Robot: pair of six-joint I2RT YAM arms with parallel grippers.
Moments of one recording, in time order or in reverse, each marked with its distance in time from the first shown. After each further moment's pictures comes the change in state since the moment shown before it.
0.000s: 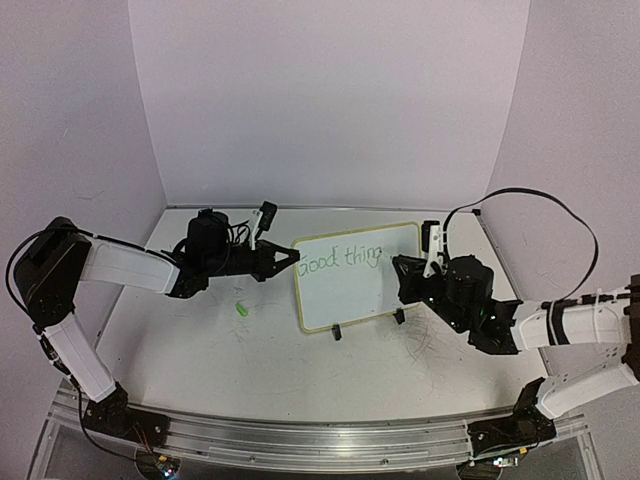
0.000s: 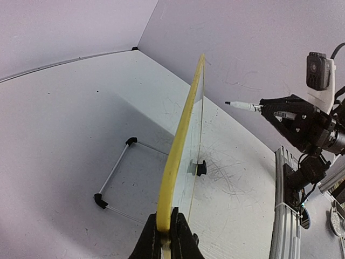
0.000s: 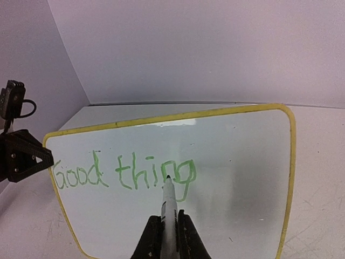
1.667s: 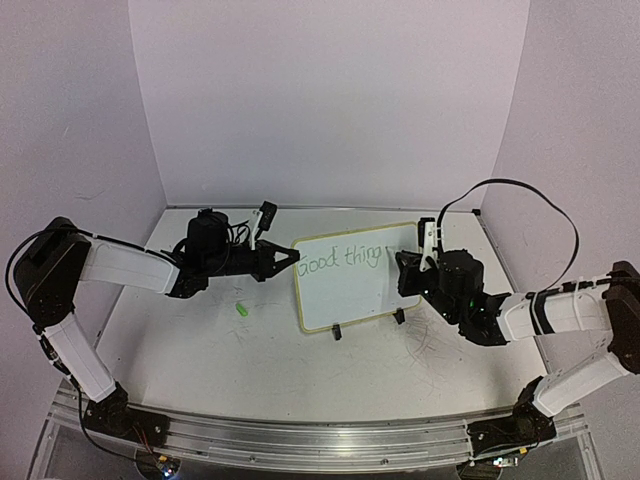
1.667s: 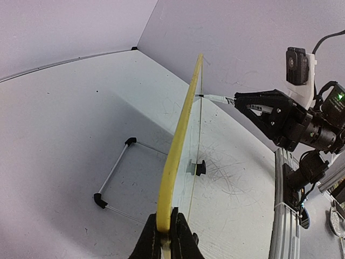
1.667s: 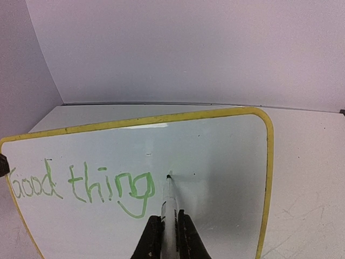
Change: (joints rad) left arm 0.000 -0.002 0.000 -0.001 0.003 0.000; right arm -0.079 0.114 0.032 0.060 0.015 -0.063
